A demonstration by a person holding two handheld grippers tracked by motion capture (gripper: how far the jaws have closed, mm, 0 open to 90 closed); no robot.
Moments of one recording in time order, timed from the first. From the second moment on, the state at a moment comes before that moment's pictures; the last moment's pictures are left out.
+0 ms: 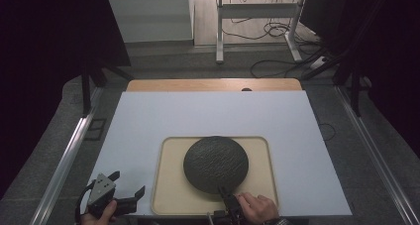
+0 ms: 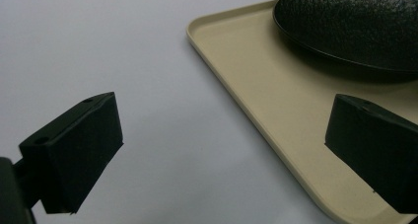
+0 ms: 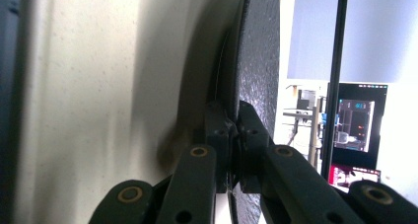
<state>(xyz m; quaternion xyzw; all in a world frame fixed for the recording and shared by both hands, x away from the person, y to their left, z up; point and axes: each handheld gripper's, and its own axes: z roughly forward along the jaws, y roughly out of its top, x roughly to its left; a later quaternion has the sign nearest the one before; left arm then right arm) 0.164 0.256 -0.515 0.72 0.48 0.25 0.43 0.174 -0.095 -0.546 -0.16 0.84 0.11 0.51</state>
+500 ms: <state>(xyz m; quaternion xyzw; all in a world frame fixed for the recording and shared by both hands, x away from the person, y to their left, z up) 0.163 0.256 -0.515 0.72 0.48 0.25 0.43 0.171 -0.095 -0.551 -0.17 0.85 0.10 0.49</state>
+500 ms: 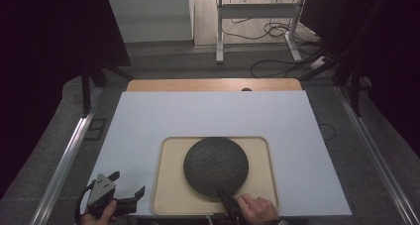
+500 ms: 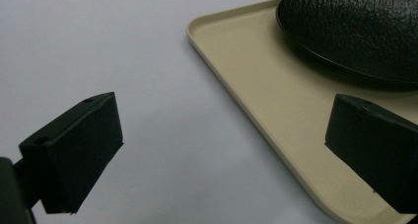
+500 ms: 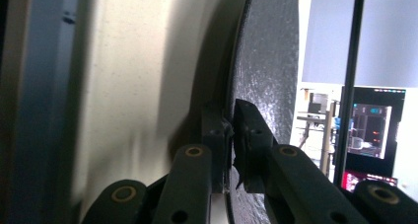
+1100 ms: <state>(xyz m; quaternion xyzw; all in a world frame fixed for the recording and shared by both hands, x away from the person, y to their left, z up) 0.163 0.256 -0.515 0.72 0.48 0.25 0.43 0.181 -0.096 -0.545 -0.14 0.88 0.11 0.45</state>
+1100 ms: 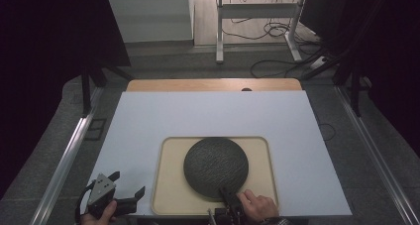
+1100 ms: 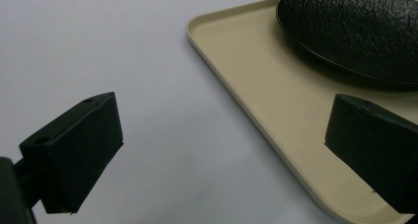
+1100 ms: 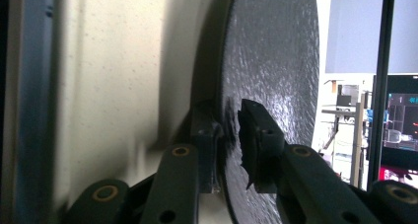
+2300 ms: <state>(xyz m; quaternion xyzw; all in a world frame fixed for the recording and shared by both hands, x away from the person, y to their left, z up) 0.163 0.256 -0.516 0.72 0.48 0.25 0.43 0.171 -0.106 -0.523 -0.12 0.89 0.13 0.43</state>
